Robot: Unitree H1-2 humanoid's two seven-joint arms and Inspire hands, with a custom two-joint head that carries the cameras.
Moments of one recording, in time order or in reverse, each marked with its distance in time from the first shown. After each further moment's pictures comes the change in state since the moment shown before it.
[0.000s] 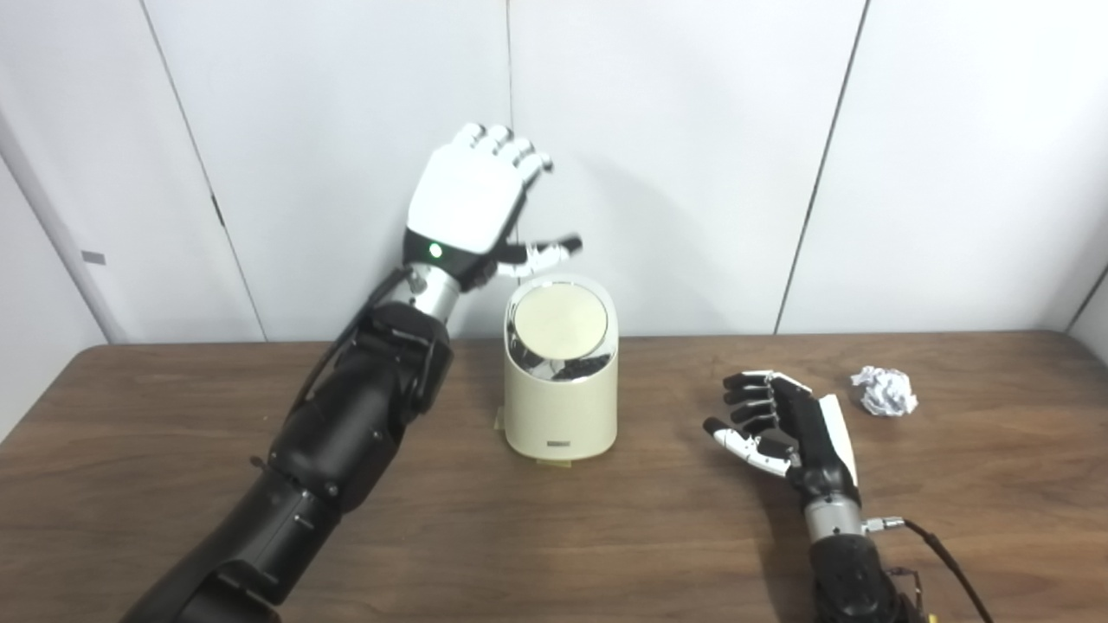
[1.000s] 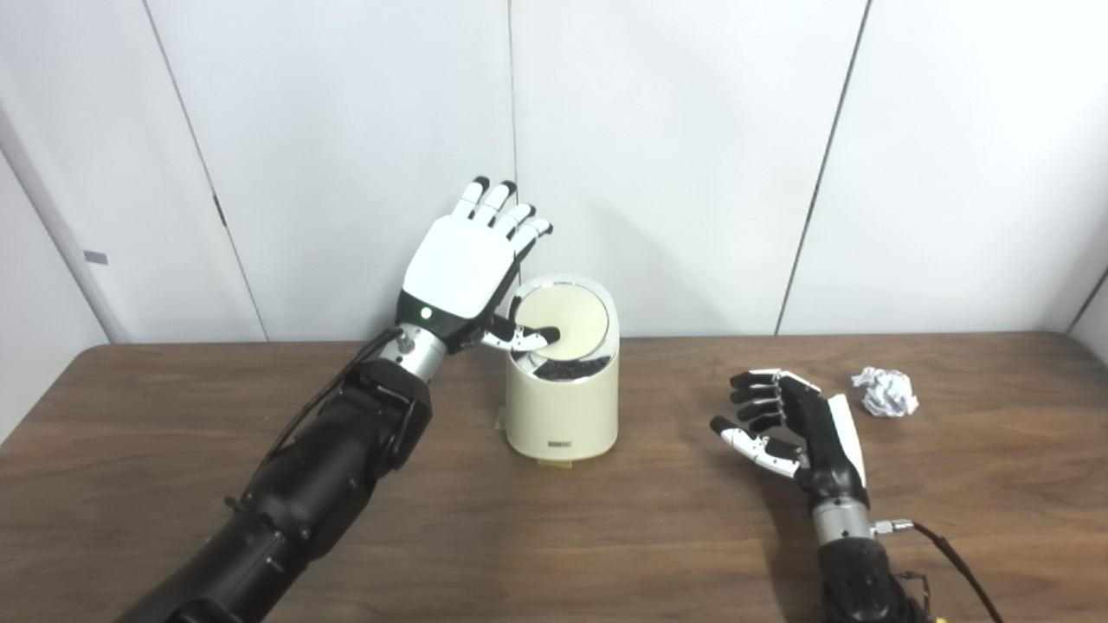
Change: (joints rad) left arm 0.075 0.077 -0.148 0.065 -0.004 -0.102 0.134; right arm 0.010 -0.011 -0.007 -0.009 0.010 -0.035 0.000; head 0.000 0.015
